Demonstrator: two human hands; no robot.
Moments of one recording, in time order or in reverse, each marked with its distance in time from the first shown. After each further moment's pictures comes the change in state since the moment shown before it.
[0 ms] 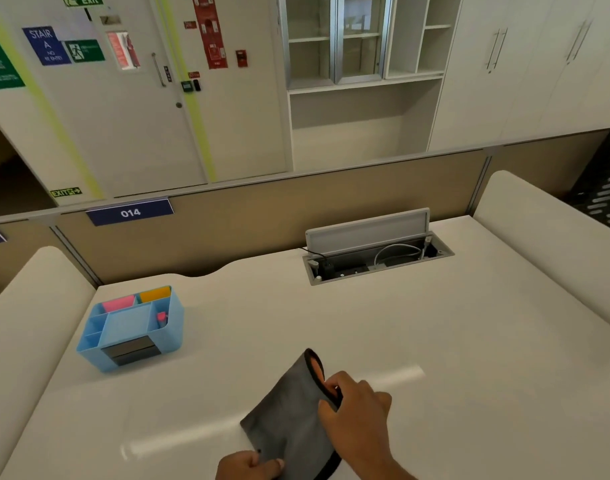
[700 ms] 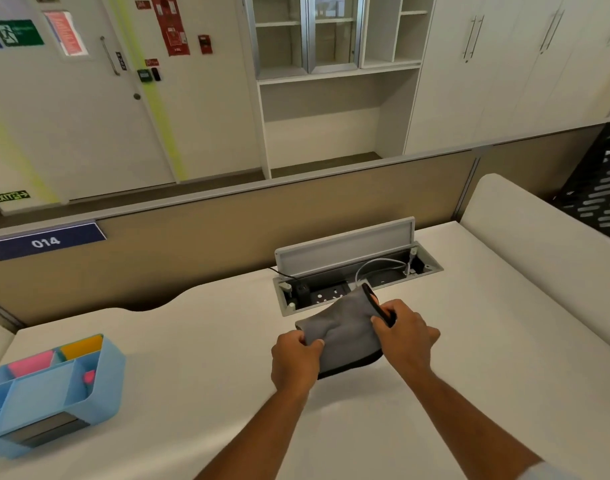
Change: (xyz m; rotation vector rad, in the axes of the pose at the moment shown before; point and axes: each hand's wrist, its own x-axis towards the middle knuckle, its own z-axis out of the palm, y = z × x) left_hand 0.158 0.191 0.191 0.234 -0.032 0.293; right_hand 0.245 0.081 -0.092 0.041 0.388 0.083
